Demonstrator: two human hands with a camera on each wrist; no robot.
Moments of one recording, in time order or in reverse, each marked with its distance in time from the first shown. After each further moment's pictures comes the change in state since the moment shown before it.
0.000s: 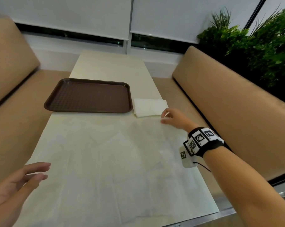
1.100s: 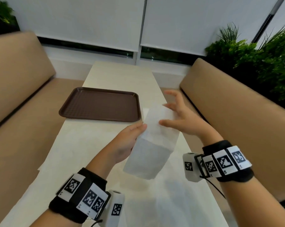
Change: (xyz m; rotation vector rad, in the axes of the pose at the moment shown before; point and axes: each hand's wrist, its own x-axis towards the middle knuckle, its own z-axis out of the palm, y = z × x) left_hand 0.064 0.155 0.175 -0.483 -0.517 -0.096; right_hand -0.072 -0.111 -0.034 0.233 -0.033 -0.324
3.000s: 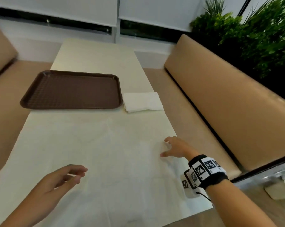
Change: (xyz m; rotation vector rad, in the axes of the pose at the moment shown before) left_hand -0.092 -0.069 -0.097 0.610 0.170 -0.057; right_hand -0.044 0.171 0.036 -0.499 -0.304 0.748
